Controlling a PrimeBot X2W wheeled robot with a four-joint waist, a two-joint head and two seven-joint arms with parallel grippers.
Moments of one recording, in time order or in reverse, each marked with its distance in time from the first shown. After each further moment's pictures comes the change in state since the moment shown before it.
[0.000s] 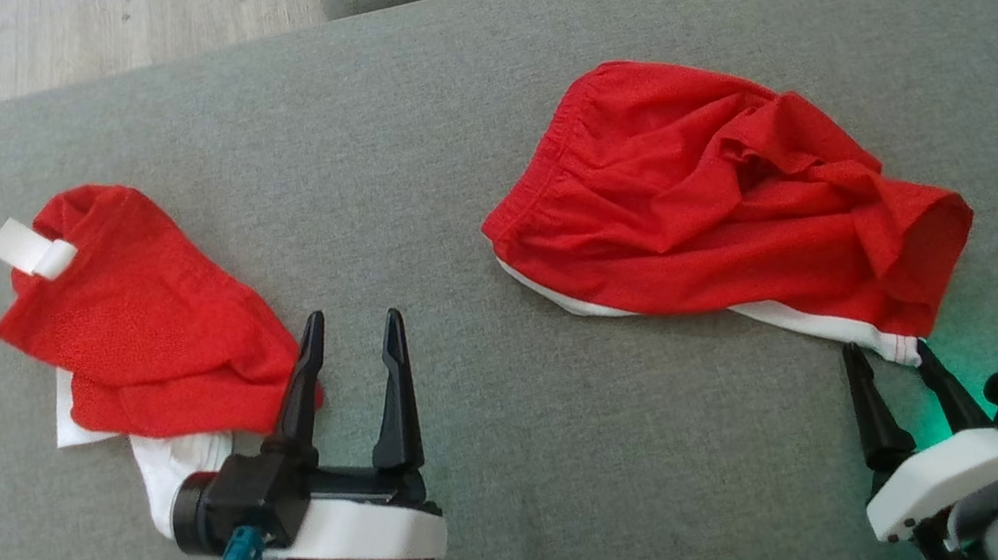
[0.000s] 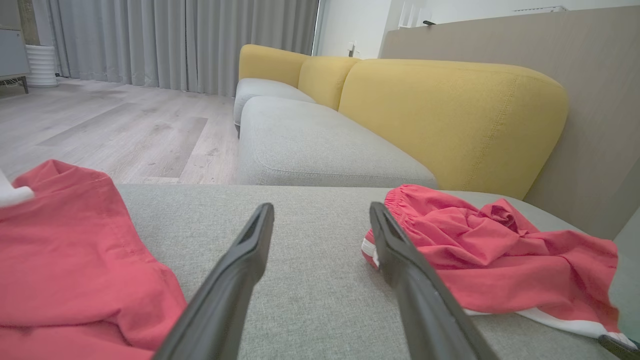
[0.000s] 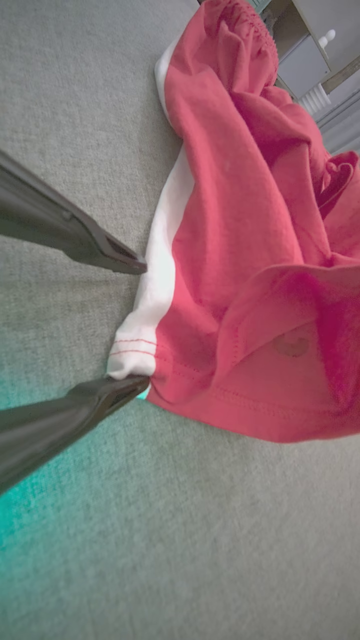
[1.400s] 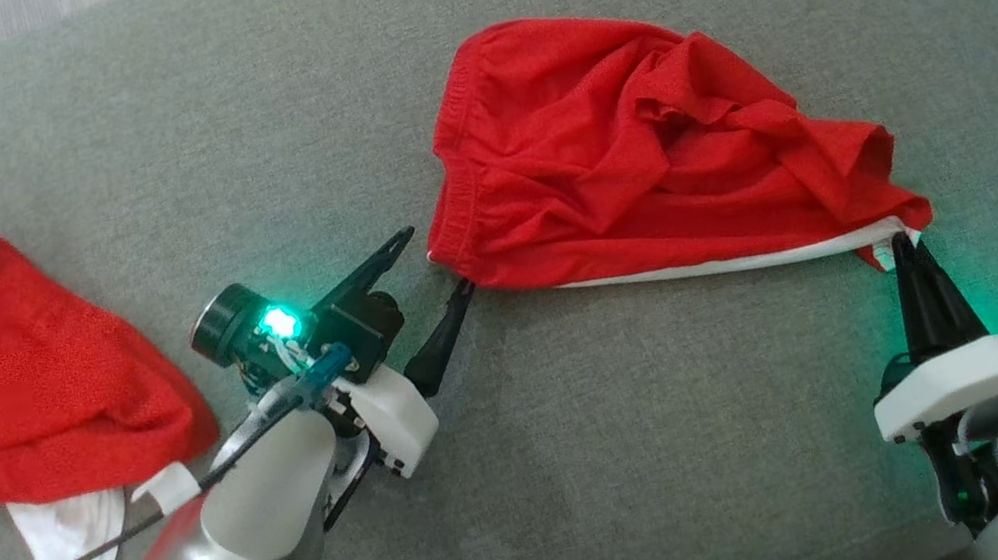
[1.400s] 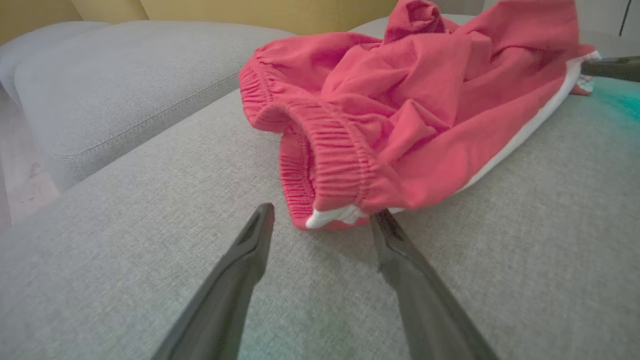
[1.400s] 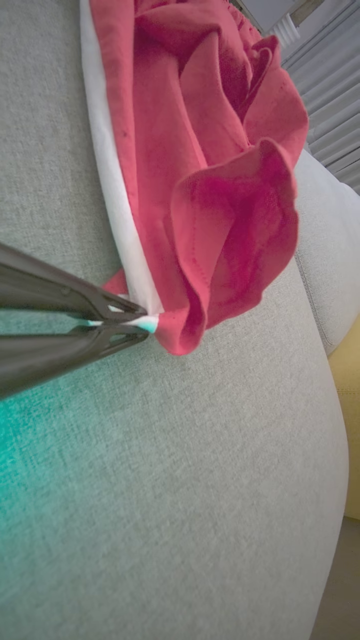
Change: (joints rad) left arm -0.521 0.136 -0.533 0.501 -0.027 -0.088 0.040; right arm -0.112 0.000 -0.071 -0.053 -0.029 0.000 0.008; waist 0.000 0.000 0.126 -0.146
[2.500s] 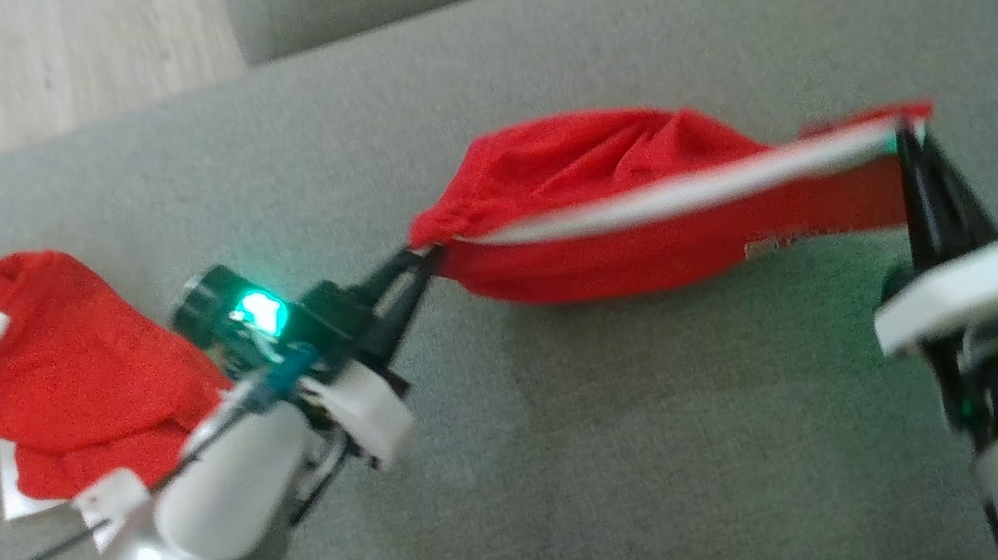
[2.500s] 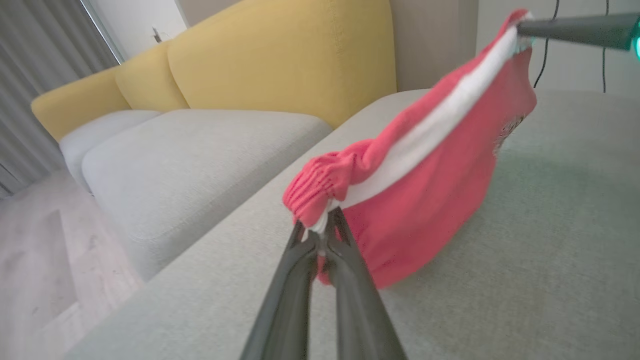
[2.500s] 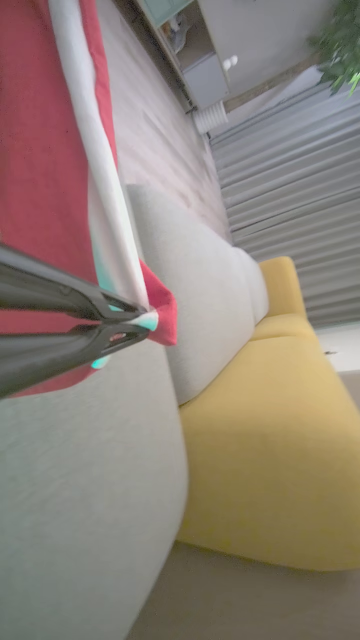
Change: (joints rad) left arm -0.033 0.089 -0.113 -0.117 -0.108 0.000 -0.036; right arm -0.064 0.000 -0.013 -0.137 -0.063 0.000 0.051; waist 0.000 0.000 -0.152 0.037
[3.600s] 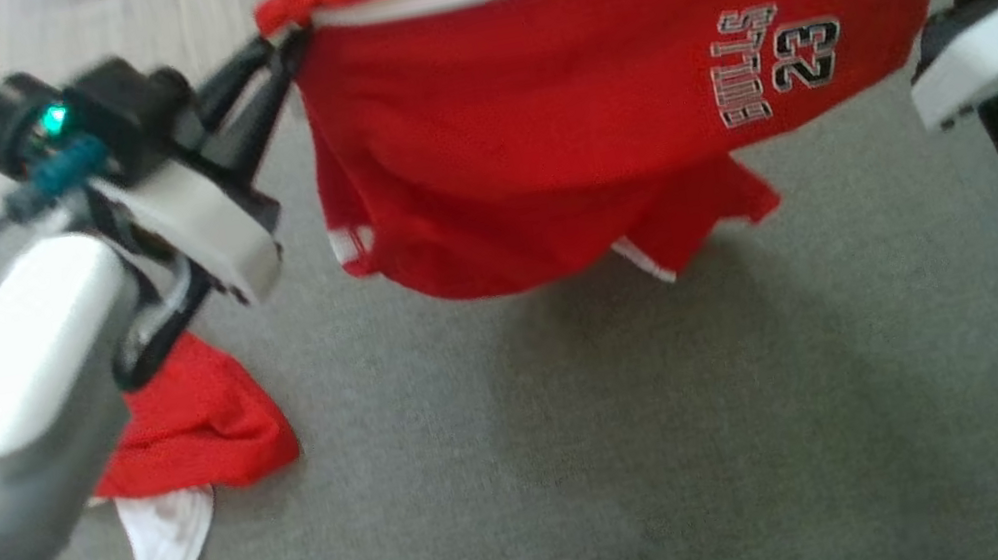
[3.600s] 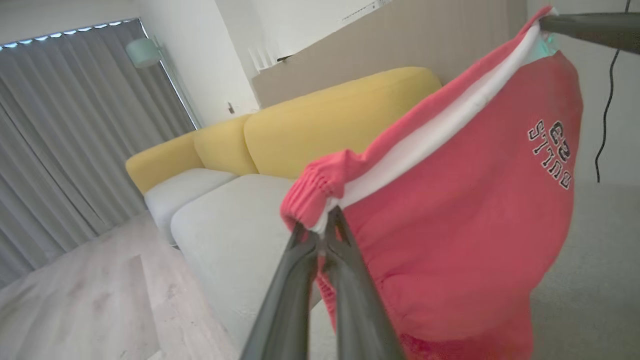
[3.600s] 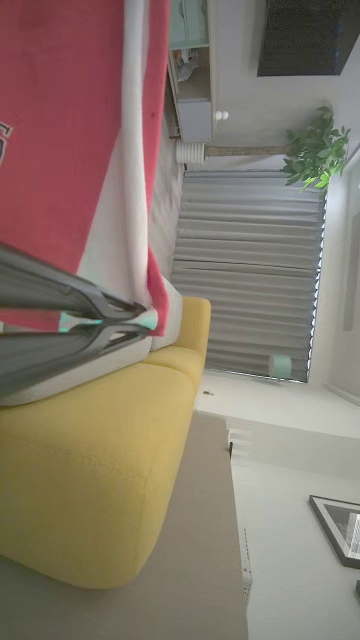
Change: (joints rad) left arm -0.222 0.234 0.049 -0.306 -0.252 0.006 0.230; right arm -0.301 -0.150 0.100 -0.252 -0.086 0.000 0.286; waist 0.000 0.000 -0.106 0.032
